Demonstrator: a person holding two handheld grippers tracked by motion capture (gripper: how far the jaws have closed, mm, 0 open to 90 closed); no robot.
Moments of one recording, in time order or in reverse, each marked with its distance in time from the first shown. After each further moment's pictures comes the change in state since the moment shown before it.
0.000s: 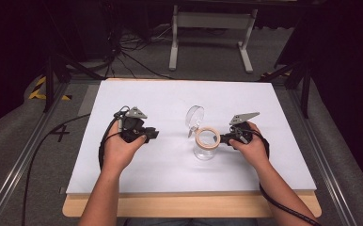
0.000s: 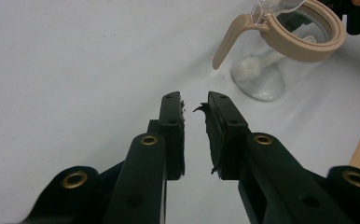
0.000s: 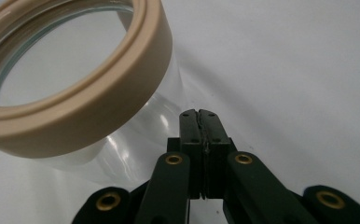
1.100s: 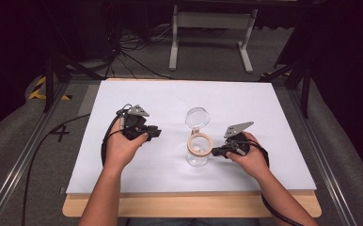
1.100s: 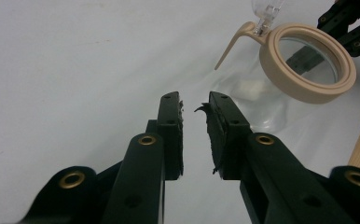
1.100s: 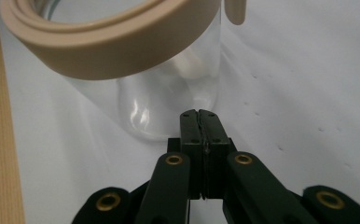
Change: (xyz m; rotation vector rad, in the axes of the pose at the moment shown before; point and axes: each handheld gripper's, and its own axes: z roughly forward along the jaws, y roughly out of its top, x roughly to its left) left arm 0.003 0.006 0.007 -0.003 -0.033 0.008; right arm 0.041 -0.007 -0.001 0.087 0.063 -0.086
